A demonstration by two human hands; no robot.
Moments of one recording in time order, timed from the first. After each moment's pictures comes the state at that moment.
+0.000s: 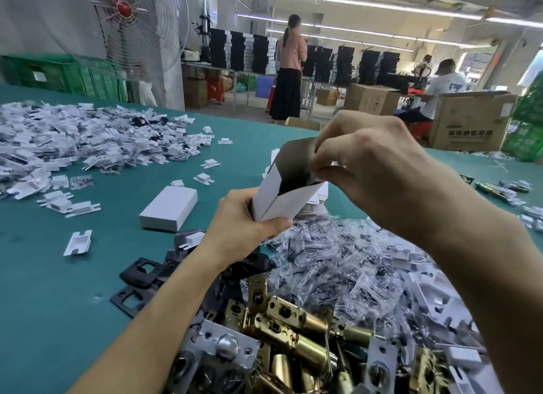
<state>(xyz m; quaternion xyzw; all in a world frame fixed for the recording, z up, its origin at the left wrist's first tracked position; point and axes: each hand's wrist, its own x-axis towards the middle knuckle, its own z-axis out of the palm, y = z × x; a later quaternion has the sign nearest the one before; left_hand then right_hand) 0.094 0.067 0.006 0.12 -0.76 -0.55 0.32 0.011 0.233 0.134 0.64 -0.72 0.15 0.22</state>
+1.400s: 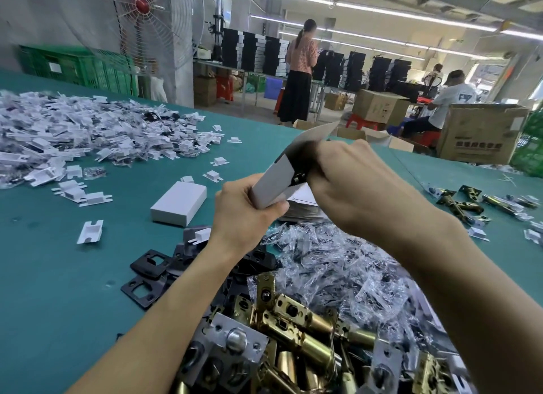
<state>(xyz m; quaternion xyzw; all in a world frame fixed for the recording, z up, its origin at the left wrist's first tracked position) 0.089 0.063 0.005 0.20 -0.73 -0.46 0.46 0.027 0.199 0.122 0.54 -0.82 0.11 0.12</state>
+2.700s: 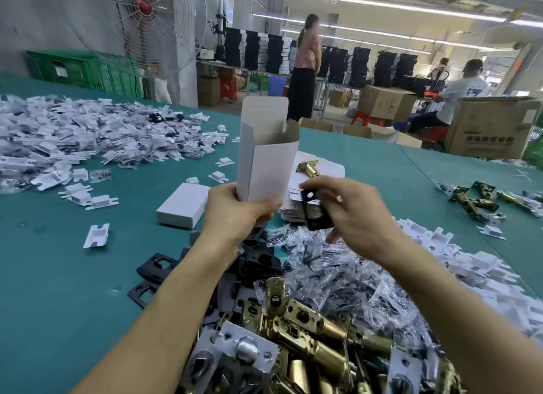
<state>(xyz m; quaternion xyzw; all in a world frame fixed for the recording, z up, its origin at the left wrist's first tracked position) 0.094 0.045 0.003 0.29 -0.58 -0.66 0.39 -0.023 0.190 0.048 0.51 -0.76 0.40 -0.04</state>
